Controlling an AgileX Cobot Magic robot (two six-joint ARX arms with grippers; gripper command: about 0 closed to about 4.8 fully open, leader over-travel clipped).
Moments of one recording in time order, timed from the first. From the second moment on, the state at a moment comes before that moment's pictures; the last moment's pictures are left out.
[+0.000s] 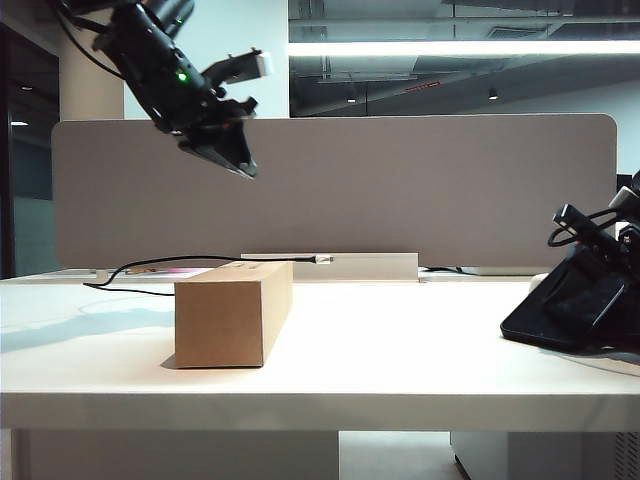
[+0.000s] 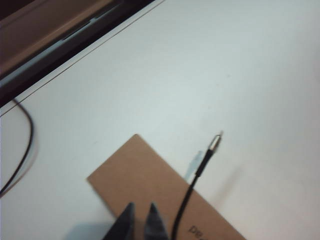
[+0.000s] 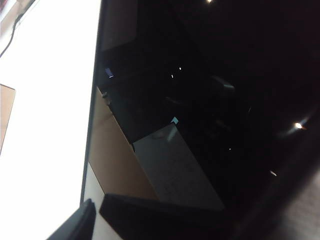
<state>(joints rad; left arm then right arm) -0.33 1.85 1.58 -0.36 0.29 0.40 0.00 1.70 0.52 0.62 -0.34 0.58</state>
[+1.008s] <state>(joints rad) -0.48 2.01 1.59 -0.27 0.24 0.65 0.00 1.69 0.52 0.67 -0.49 0.59</state>
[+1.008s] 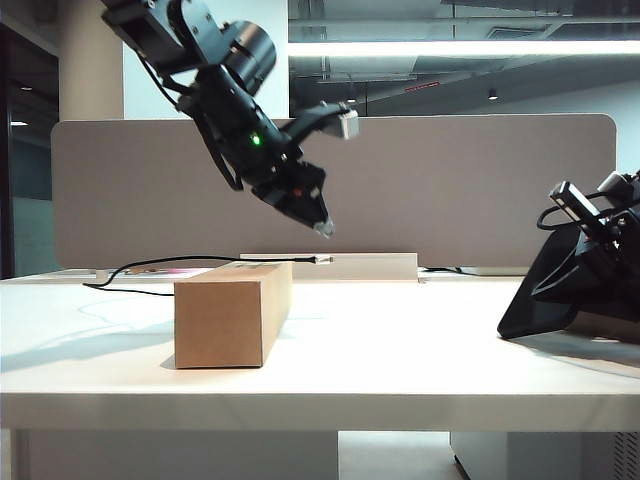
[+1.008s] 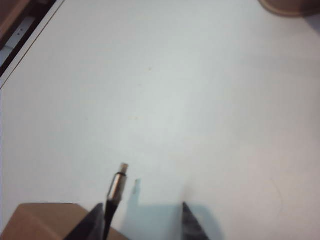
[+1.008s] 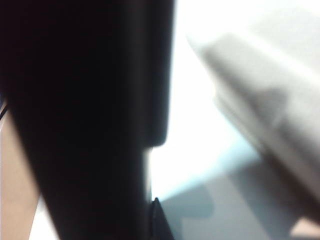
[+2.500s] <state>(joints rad) -0.48 2.12 1.59 -0.10 0.13 0.75 0.00 1.58 0.51 0.57 -0.55 0.58</state>
